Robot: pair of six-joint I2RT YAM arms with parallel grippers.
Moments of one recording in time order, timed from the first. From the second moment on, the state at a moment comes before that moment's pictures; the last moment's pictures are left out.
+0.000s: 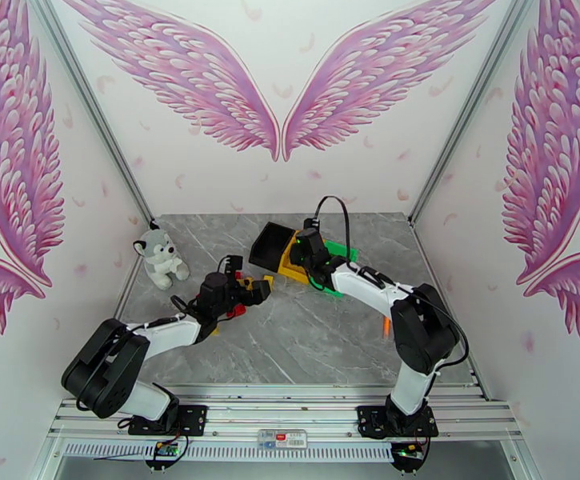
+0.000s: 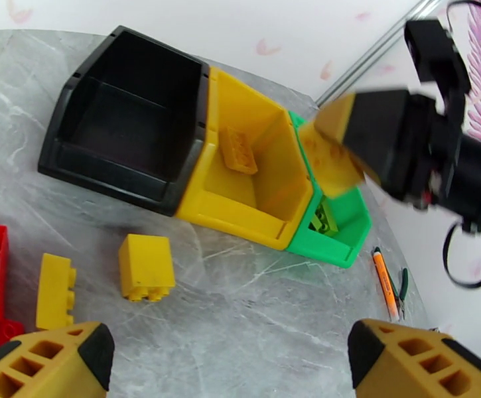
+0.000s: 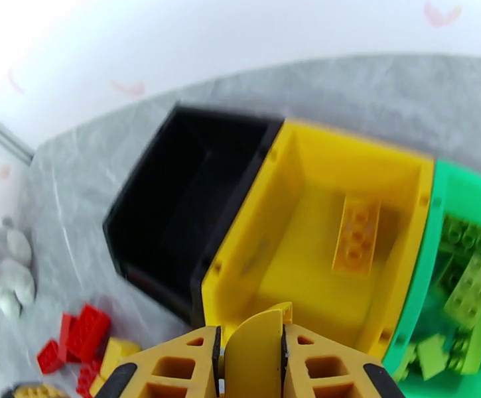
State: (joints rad) left arm -0.50 1.49 0.58 0.55 0.23 -0.56; right arm 0.55 1.84 1.38 -0.14 0.27 0.54
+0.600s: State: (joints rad) left arm -0.45 1.17 0.46 0.50 0.02 -0.53; right arm 0.60 1.92 1.40 -0.22 0.38 0.44
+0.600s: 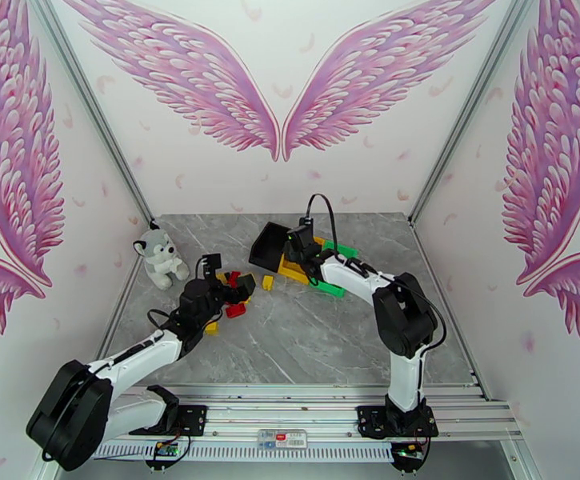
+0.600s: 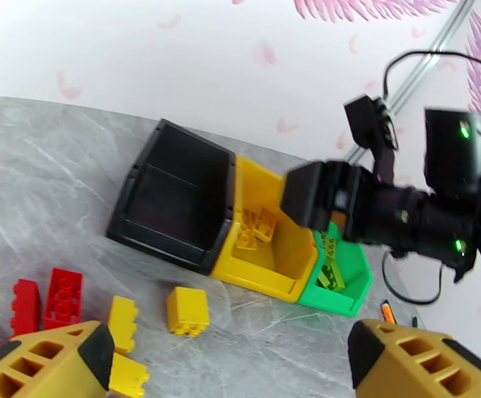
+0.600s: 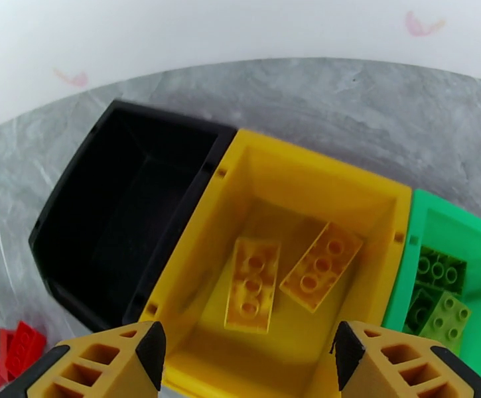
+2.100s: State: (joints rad) left arm 0.19 1.13 0.21 0.60 0.31 -0.81; right arm 1.20 2.34 1.70 -0.17 0.29 0.48
